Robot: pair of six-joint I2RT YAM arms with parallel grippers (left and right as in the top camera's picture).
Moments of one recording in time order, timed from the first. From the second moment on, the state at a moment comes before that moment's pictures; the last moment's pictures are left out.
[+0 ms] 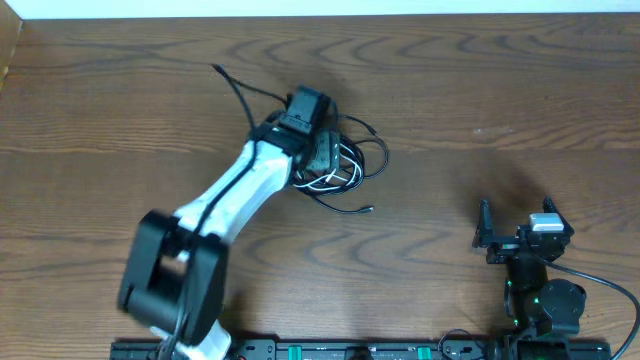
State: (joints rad) left arm -0.44 1.76 1.22 -0.54 -0.07 -0.39; right arm -0.04 0.02 0.01 -0.07 -0.05 -0.05
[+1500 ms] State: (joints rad) left arm -0.44 1.92 1.22 -0.60 -0.02 -0.48; right arm -0.04 0.02 0.01 -0.07 -0.05 -0.05
